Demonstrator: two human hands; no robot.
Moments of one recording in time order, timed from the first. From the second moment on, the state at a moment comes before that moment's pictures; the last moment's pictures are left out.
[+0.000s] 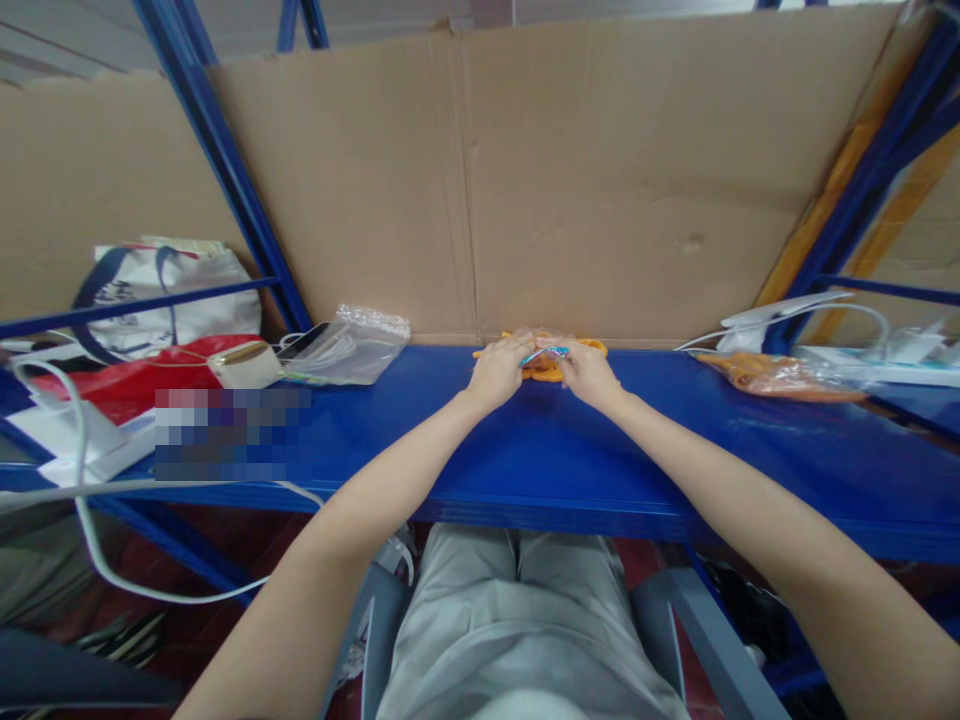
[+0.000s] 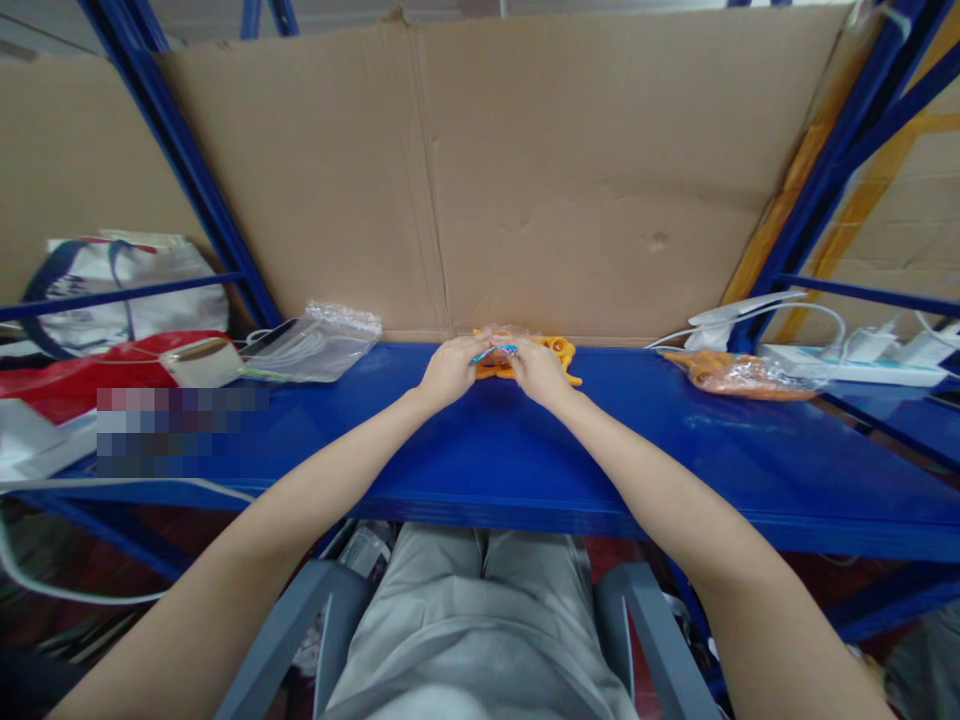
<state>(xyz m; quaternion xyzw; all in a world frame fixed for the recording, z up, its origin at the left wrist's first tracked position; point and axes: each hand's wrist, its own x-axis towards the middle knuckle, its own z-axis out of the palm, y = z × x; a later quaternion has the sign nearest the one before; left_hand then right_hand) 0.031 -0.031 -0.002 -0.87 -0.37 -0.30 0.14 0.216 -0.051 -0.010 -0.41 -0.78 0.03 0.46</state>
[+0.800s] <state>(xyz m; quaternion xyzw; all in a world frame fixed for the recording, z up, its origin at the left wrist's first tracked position) -0.002 -0.006 0.025 -0.72 -0.52 -0.44 -0.13 0.222 -0.042 0.000 -0.37 -0.71 0.19 0.57</state>
